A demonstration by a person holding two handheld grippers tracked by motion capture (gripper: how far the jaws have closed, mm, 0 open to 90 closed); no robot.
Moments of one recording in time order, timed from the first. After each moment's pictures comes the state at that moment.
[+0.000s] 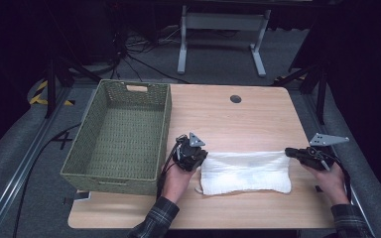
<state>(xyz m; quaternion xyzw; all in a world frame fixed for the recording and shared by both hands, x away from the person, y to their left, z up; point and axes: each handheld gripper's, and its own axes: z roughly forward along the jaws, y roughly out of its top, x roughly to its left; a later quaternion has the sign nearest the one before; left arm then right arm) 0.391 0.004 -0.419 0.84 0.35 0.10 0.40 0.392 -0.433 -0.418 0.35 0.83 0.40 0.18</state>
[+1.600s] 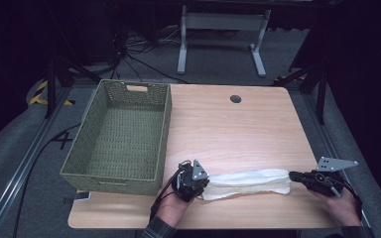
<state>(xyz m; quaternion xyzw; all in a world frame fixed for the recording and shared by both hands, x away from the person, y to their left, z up) 0.319 0.004 -0.429 0.88 0.27 0.10 0.37 0.325 -0.431 -0.429 0.33 0.85 0.39 0.14</state>
